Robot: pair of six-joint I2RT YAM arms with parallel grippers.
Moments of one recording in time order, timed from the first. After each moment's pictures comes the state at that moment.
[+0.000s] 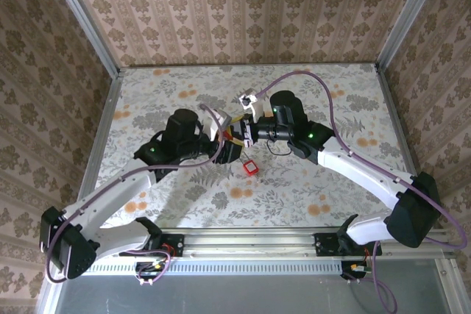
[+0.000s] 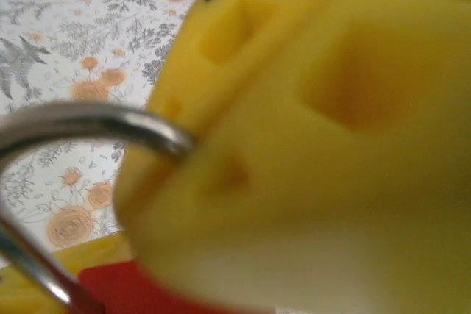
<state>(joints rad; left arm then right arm) -0.71 1.09 0.88 -0.26 0.44 -0.15 0.70 1.37 1.14 -0.11 -0.43 0.32</state>
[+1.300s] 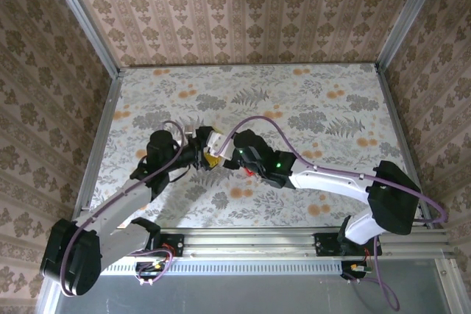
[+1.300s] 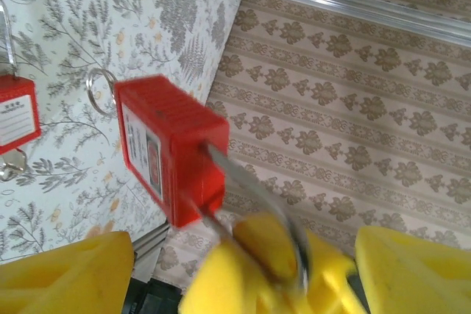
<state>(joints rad) -0.49 1.02 0.45 0.32 0.65 -1.66 1.01 1.51 1.00 0.09 0.23 -0.48</state>
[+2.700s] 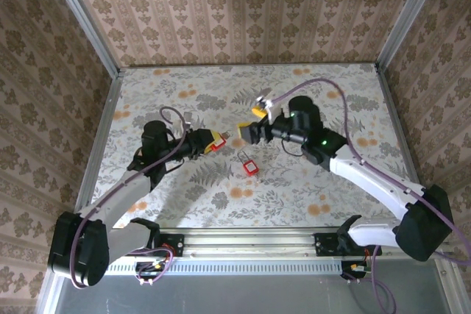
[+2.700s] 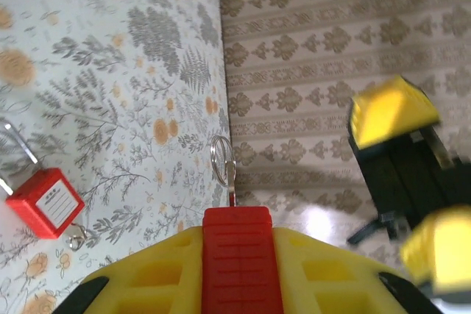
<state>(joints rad) -0.37 1.08 0.53 0.30 0.85 -1.14 0.57 1.26 0.99 0.00 -0.36 0.15</state>
